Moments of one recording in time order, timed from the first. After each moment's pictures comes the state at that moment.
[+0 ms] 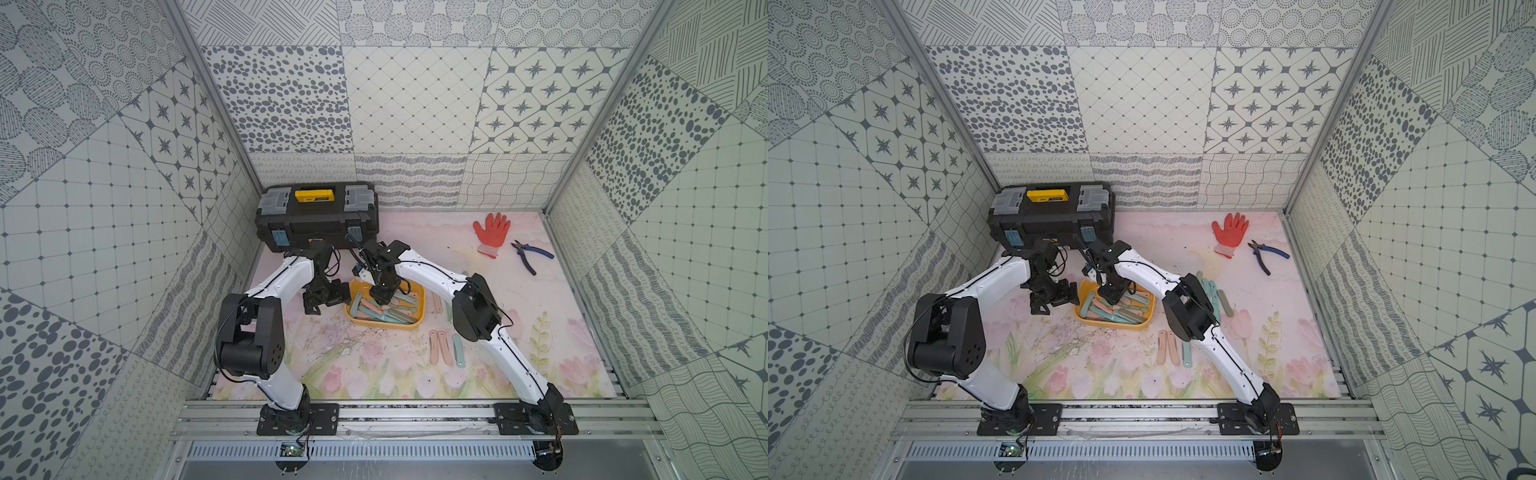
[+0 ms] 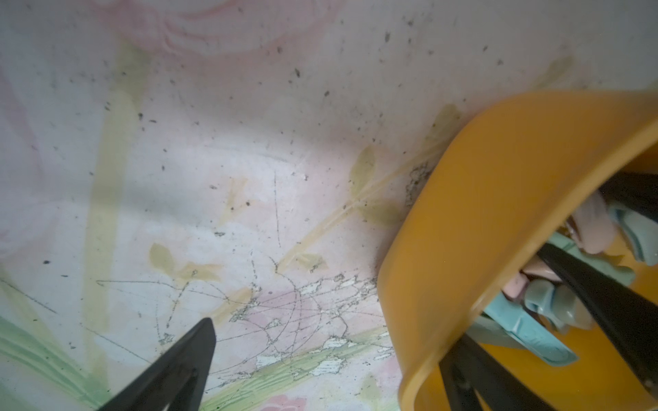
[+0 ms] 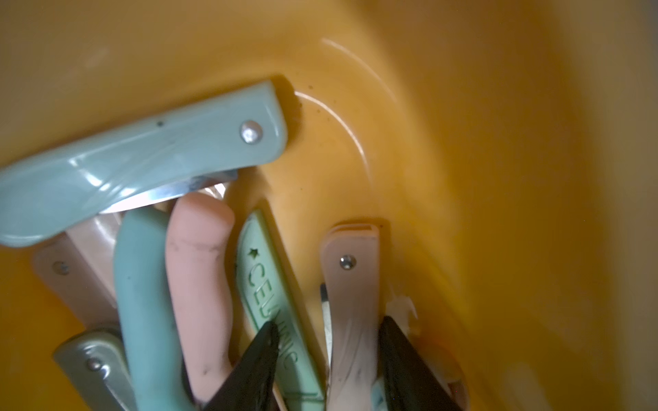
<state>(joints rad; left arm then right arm) -0.14 1.65 1.14 -1.00 0.17 -0.37 0.85 2.54 2.35 -1.21 -0.05 -0.24</state>
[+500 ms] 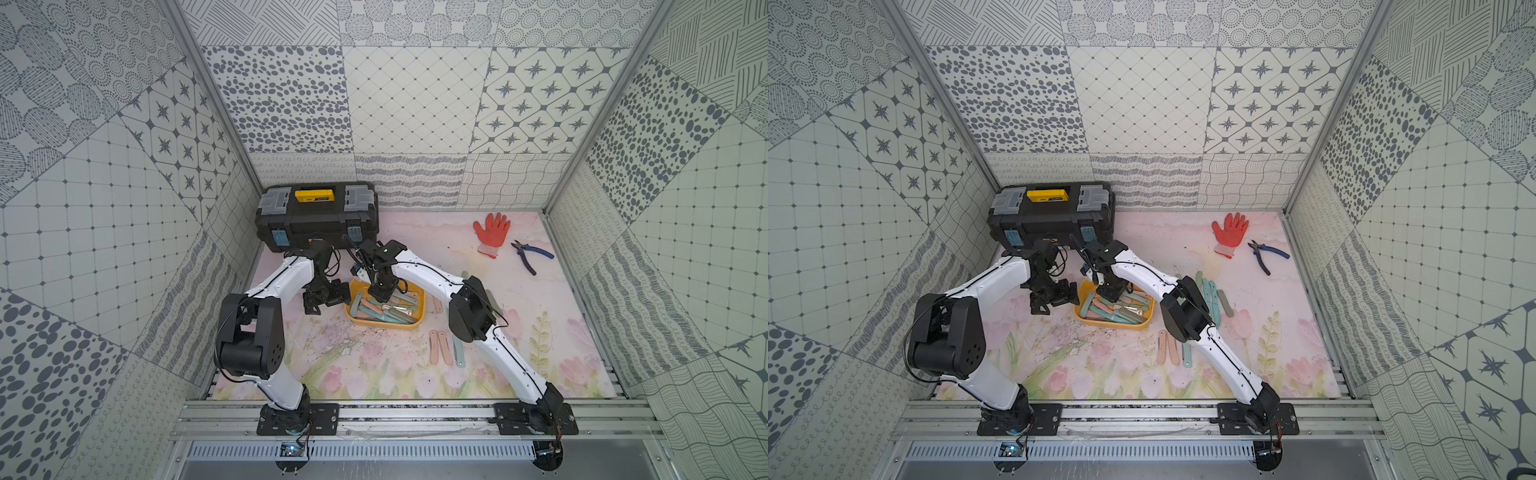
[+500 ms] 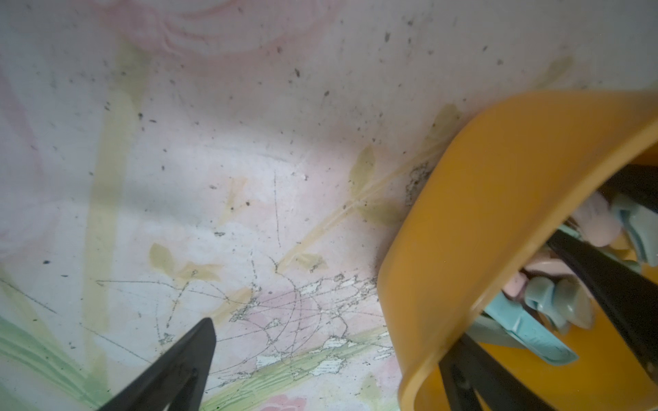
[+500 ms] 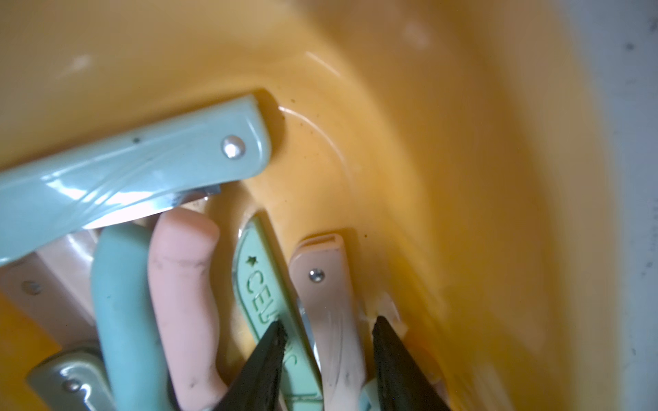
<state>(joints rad) -0.14 1.65 1.14 -1.00 0.17 -0.37 0.86 2.60 2.47 -1.27 0.02 -0.24</state>
